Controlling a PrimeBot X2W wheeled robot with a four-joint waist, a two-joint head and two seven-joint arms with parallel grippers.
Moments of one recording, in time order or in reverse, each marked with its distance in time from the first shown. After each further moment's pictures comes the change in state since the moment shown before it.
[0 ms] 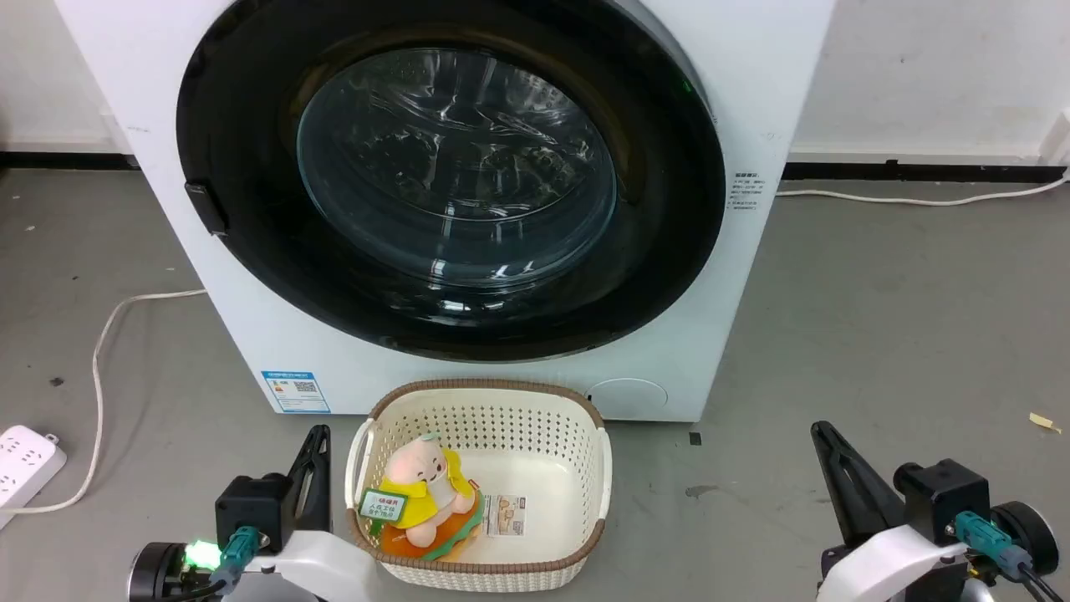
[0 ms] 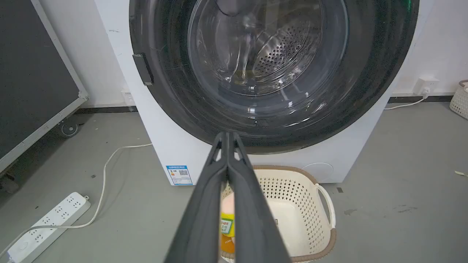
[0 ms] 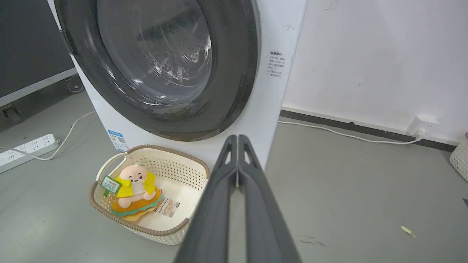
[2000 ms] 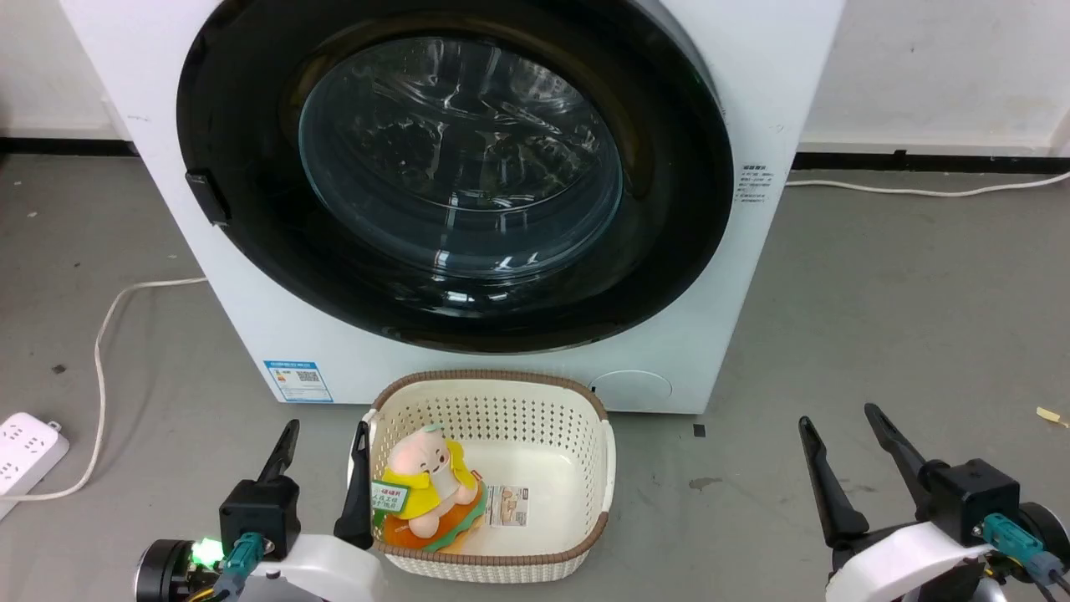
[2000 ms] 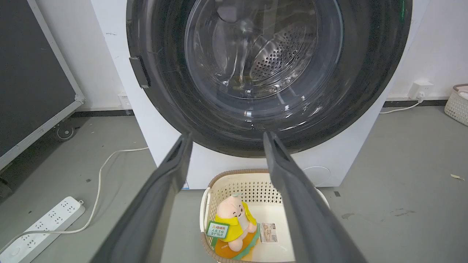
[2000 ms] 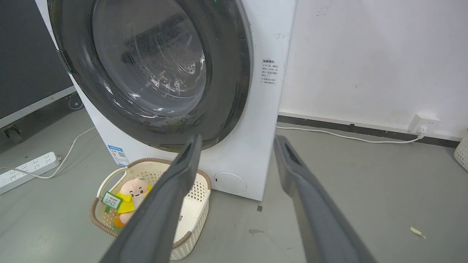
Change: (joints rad) left arm 0.001 0.000 -0.016 0.000 -0.008 -0.001 -0.042; right arm -0.002 0.000 -0.017 -0.006 0.047 0.000 -0.042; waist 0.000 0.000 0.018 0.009
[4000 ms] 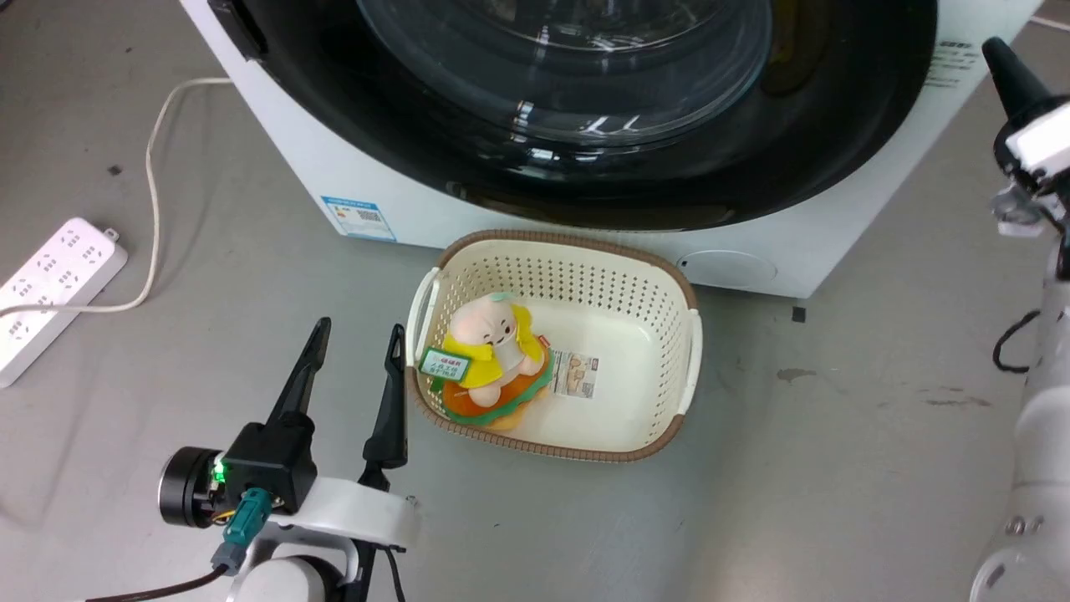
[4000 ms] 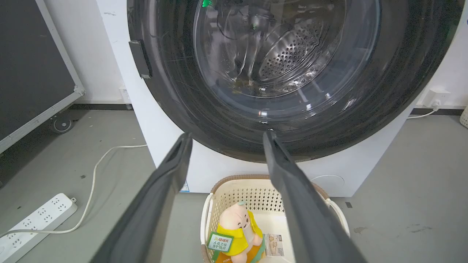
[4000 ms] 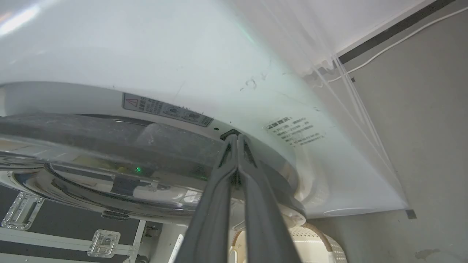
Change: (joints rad) left arm -0.133 0.000 -0.074 -0.039 -0.054 -0.018 -0.127; right arm -0.949 0.001 -0.459 0.560 0.486 0.000 0.481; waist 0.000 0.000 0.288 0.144
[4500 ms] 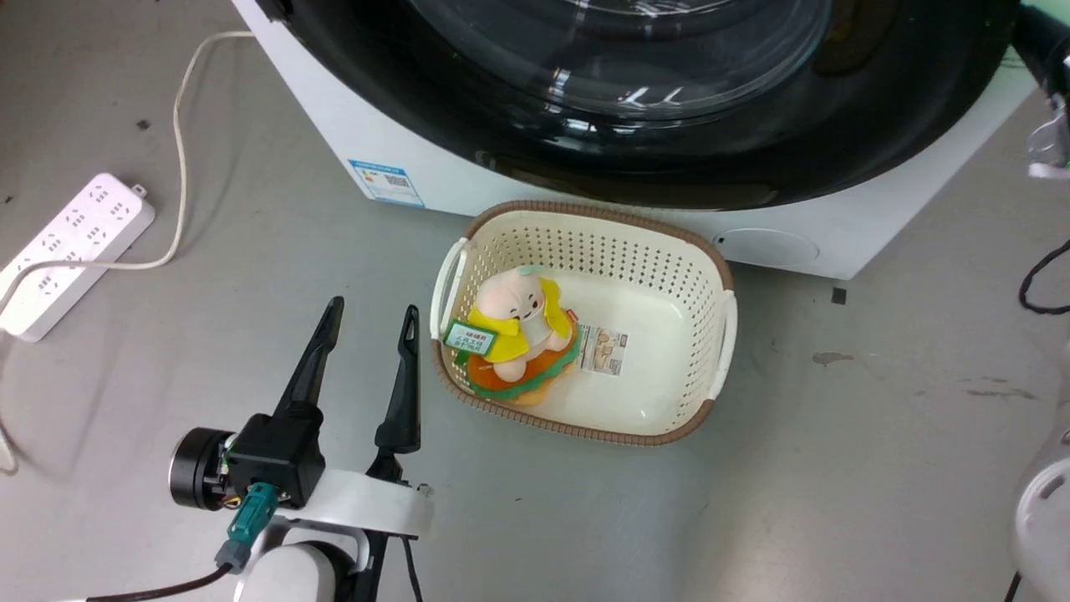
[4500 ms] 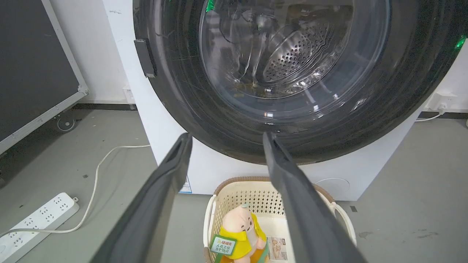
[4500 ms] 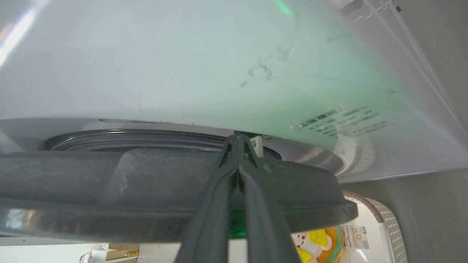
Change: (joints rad) left arm -0.029 0.000 -0.029 -0.007 -0.018 0.001 -0.031; right arm -0.221 -0.030 -0.185 0.212 0.004 -0.002 0.204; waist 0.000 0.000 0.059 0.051
